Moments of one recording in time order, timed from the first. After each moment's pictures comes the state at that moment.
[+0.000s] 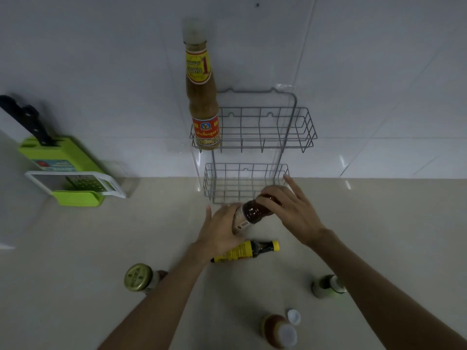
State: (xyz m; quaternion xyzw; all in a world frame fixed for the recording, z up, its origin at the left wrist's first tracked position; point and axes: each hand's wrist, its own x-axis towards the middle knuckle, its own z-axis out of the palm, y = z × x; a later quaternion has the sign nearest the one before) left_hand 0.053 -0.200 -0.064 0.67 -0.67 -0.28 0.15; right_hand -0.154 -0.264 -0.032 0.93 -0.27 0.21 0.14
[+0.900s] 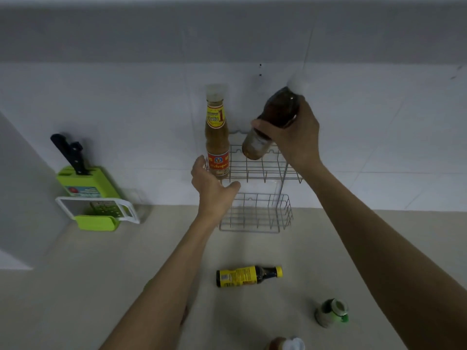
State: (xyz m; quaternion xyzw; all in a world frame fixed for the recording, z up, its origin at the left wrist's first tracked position) left_hand 0.060 -0.234 0.087 0.67 -0.41 -0.28 0.55; right_hand -0.084 -0.302 0.187 0.67 -0.46 0.53 -0.23
